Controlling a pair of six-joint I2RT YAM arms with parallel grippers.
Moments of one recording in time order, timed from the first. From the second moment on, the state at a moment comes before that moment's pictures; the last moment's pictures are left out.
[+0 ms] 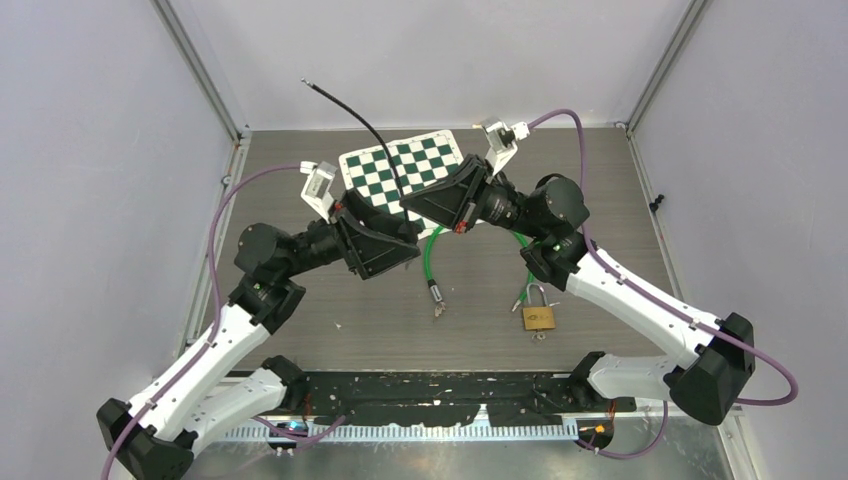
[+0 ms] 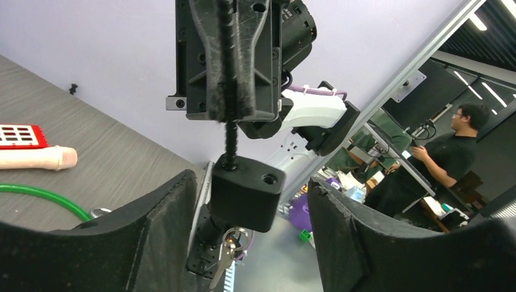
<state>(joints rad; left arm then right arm) -0.61 0.84 0.83 0.43 0.70 -0.90 0.76 1.21 1.07 0.64 -0.58 0.87</state>
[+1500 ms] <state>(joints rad) -0.61 0.86 0.77 0.51 0.64 -0.93 0.76 1.27 1.06 0.70 -0.58 0.96</state>
